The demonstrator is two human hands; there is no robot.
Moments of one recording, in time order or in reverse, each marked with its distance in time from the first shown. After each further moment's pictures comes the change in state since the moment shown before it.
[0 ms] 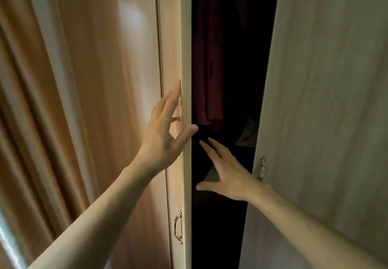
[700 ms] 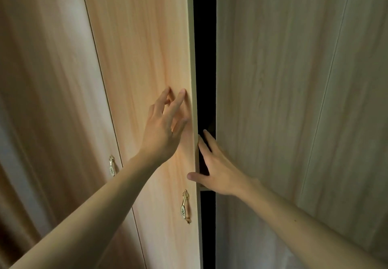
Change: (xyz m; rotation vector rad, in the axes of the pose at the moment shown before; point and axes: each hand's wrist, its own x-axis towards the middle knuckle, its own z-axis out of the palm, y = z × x) left_hand 0.048 0.014 0.138 0.164 -0.078 -0.035; right_hand -0.036 0.088 -0.037 -0.044 0.078 0.155
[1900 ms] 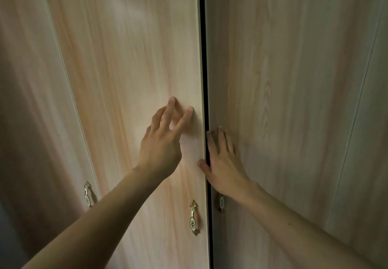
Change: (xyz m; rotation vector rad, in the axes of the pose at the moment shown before) left_hand 0.076 -0.033 0.113 0.520 -0.051 0.069; right_hand 0.106 0.125 -0.007 -0.253 0.258 0.058
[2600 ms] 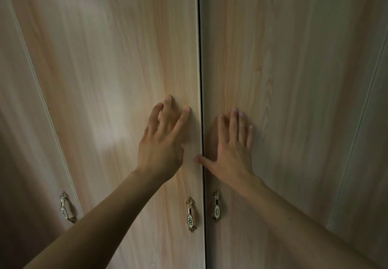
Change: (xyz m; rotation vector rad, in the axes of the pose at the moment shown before) left_hand 0.025 -0.004 0.055 0.070 0.051 0.001; right_hand 0.044 0.037 0.017 -0.158 0.238 0.184
